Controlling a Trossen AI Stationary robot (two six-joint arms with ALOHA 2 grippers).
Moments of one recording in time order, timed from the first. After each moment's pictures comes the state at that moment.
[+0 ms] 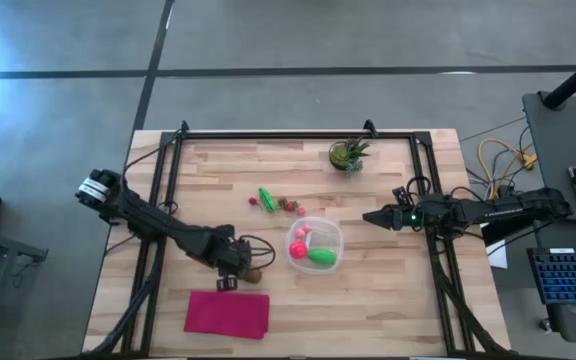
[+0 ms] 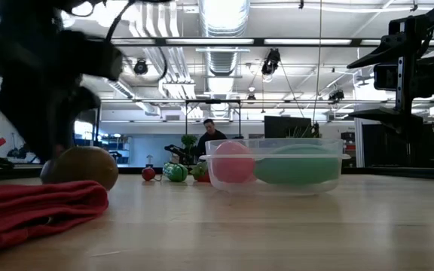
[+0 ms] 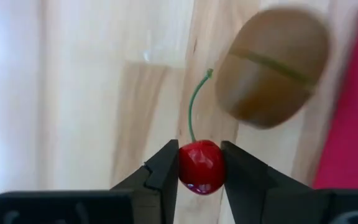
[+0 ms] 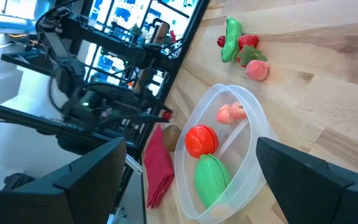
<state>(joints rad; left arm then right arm) -0.42 1.53 0.94 -0.74 -0.13 -0.54 0.06 0.36 0.01 0.18 0.10 1.15</state>
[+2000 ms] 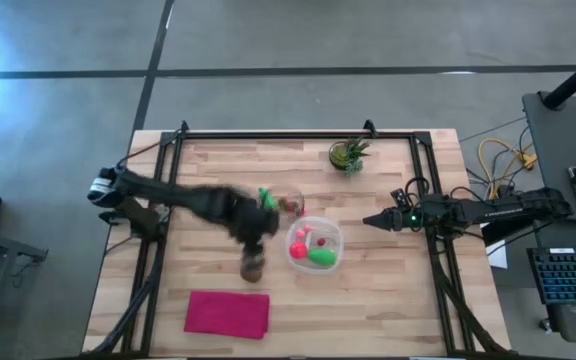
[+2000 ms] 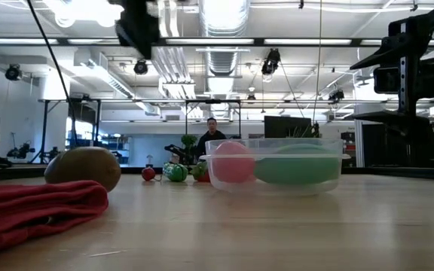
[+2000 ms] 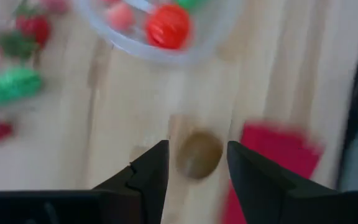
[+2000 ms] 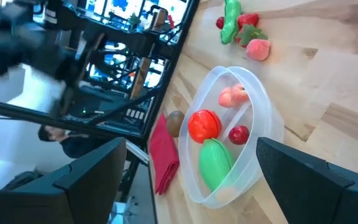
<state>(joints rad) -0.22 1.60 1.50 -1.09 0.03 -0.39 0.06 0.36 0.01 0.16 0.04 1.22</state>
